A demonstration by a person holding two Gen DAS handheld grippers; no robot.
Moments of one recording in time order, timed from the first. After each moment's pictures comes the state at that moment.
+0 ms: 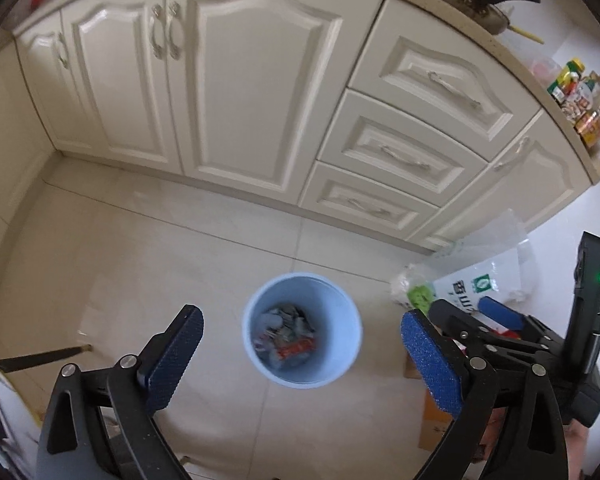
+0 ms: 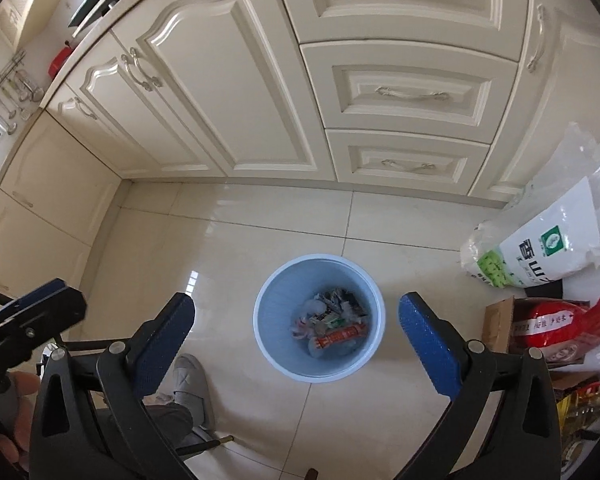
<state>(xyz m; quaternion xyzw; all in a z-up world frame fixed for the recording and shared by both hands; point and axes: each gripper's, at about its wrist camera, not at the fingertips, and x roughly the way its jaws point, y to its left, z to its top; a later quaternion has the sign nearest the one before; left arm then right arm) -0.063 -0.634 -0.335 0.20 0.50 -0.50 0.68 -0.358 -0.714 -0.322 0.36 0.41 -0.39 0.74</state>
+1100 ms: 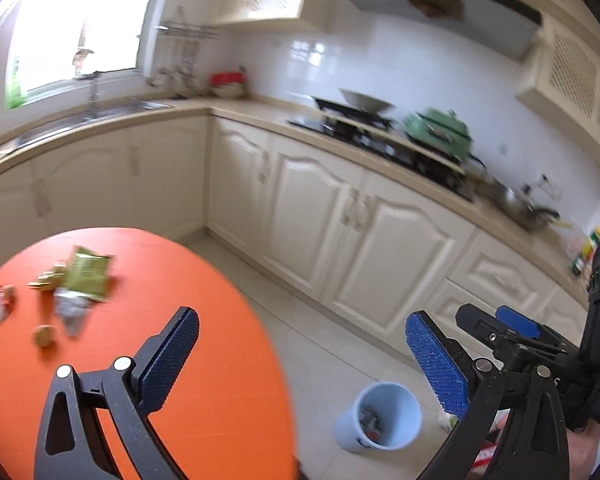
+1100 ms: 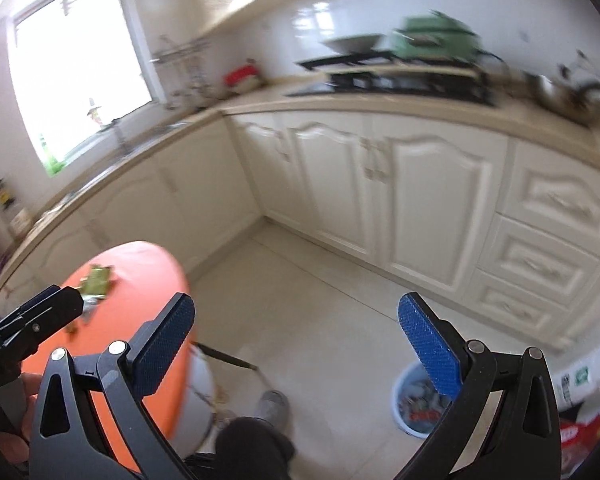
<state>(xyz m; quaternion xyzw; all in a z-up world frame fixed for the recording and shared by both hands) -0.073 -0.147 -0.088 0.01 0.33 -0.37 0.87 -0.172 -0.468 -0.097 0.18 0.30 -0.21 0.91</state>
